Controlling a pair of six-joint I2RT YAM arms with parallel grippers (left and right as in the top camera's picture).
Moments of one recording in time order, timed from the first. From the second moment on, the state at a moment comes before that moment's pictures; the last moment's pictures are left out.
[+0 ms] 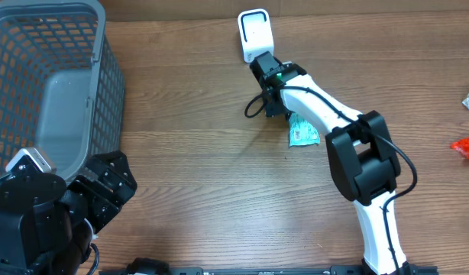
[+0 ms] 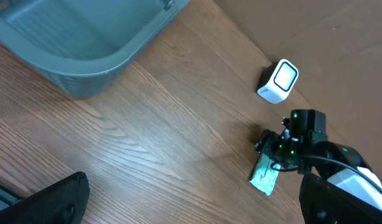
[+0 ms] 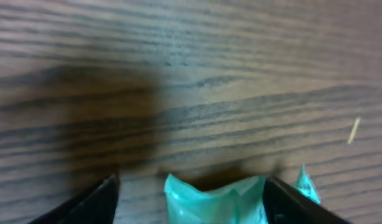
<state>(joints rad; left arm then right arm) -0.19 0.99 1.89 -1.69 -0.21 -0.91 0.49 2.31 1.80 -0.88 0.38 0.38</state>
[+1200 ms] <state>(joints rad) -0.19 0.99 1.89 -1.69 -0.21 -0.91 0.40 2.34 2.21 -1.03 -0.55 0.36</state>
